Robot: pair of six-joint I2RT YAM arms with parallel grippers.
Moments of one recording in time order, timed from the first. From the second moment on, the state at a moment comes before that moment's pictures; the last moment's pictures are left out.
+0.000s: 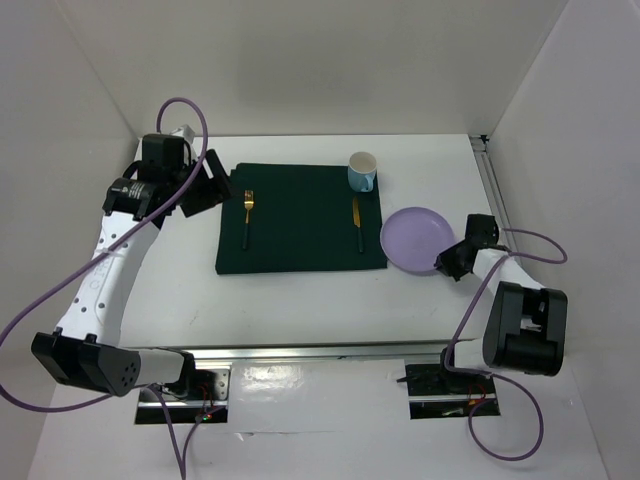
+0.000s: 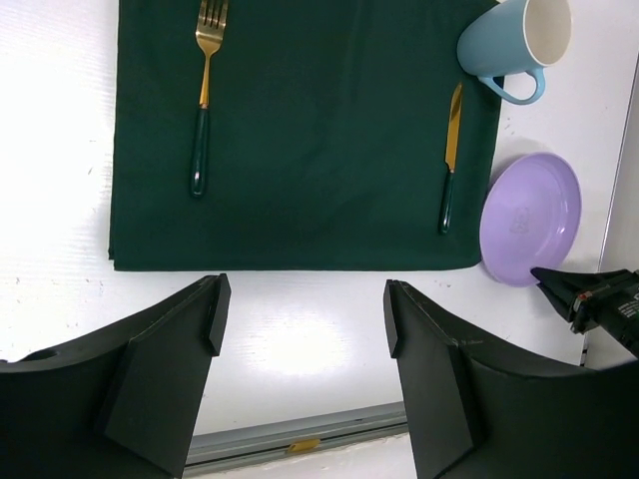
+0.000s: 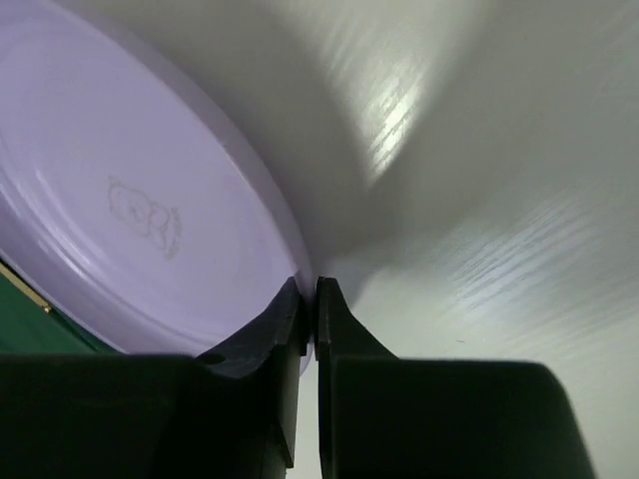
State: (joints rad) left arm -0.15 1.30 1.50 -0.91 0.11 -0.55; right arm -0.21 1.38 0.64 -0.32 -0.05 0.90
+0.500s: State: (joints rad) left arm -0.15 1.31 1.52 -0.91 0.11 -0.55; right arm -0.07 1.21 1.05 -0.42 -0.01 0.76
